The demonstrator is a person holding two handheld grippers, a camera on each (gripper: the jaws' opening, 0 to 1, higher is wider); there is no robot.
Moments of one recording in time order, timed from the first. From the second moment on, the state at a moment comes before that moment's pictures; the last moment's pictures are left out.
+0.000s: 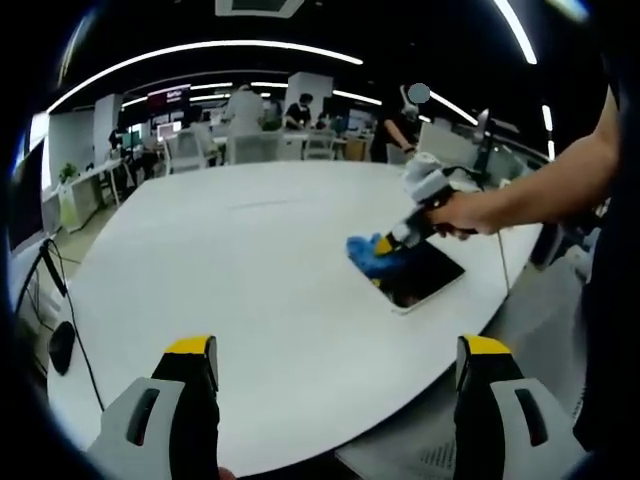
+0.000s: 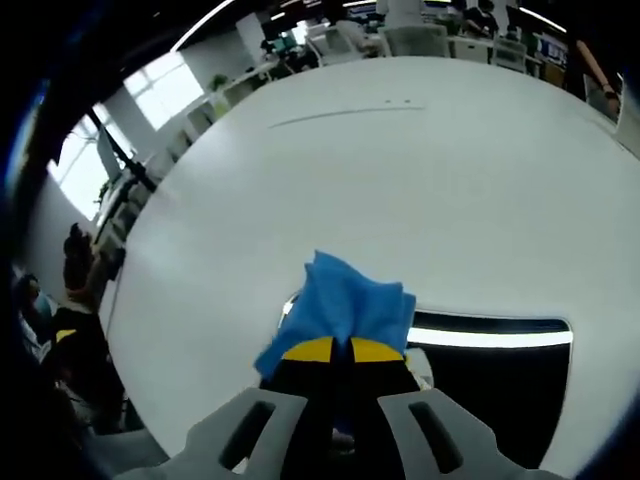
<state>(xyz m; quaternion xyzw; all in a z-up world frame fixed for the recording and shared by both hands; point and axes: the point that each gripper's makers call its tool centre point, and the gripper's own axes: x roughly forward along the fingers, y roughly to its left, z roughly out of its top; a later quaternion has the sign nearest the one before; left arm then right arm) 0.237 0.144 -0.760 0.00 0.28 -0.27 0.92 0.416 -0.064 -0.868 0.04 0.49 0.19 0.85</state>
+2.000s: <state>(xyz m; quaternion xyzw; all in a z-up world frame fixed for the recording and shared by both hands) 0.239 0.123 -0.757 0.00 0.28 -0.28 0.92 0.388 -0.039 -0.867 0.02 0.46 0.25 0.85</state>
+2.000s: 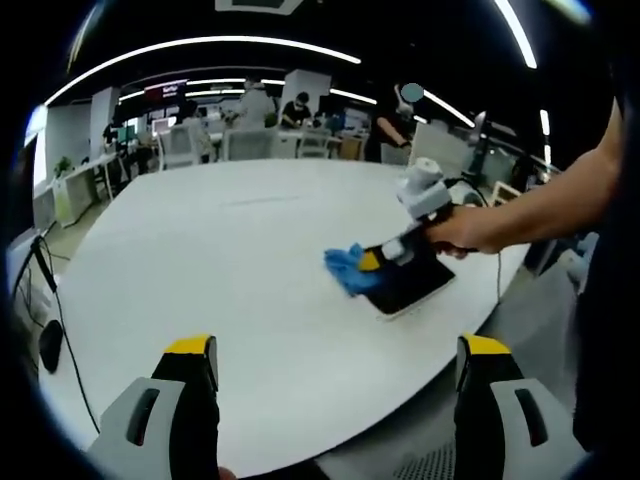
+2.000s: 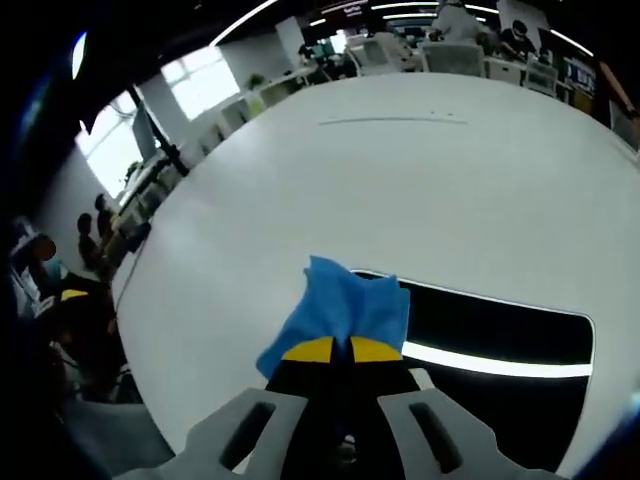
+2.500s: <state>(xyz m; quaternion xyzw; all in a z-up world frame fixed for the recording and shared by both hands) 0.243 0.118 -0.754 -0.01 0.27 -0.28 0.92 0.368 -0.041 -0.867 0.00 0.46 0.25 0.85</state>
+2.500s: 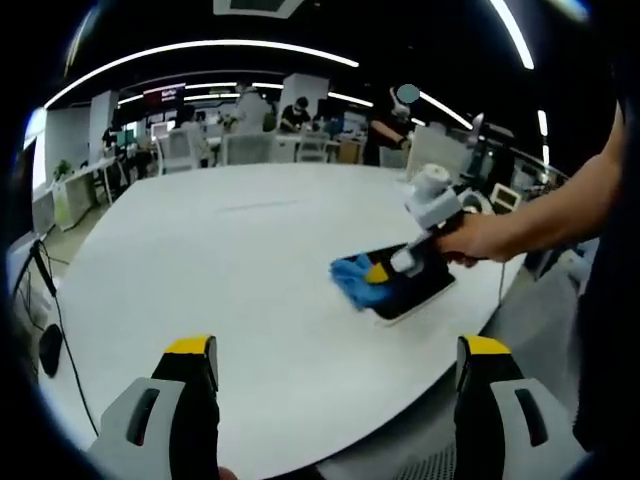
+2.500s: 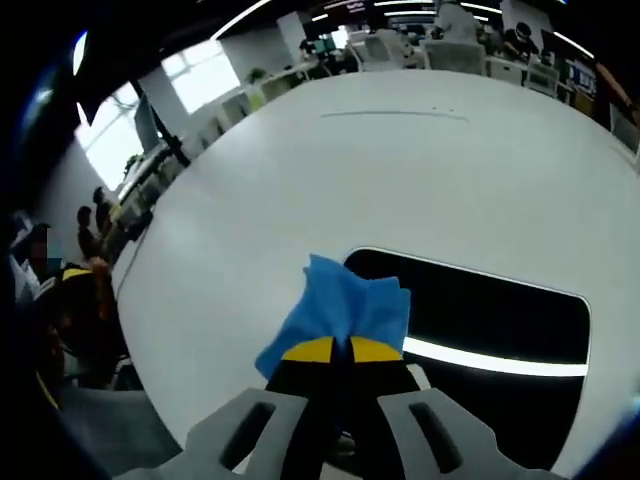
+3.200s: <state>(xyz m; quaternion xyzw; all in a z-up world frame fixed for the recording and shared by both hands) 0.239 0.121 -0.753 -0.02 0.27 -0.27 0.92 0.369 -0.042 -0.867 -0.01 0.45 0.26 0.85</state>
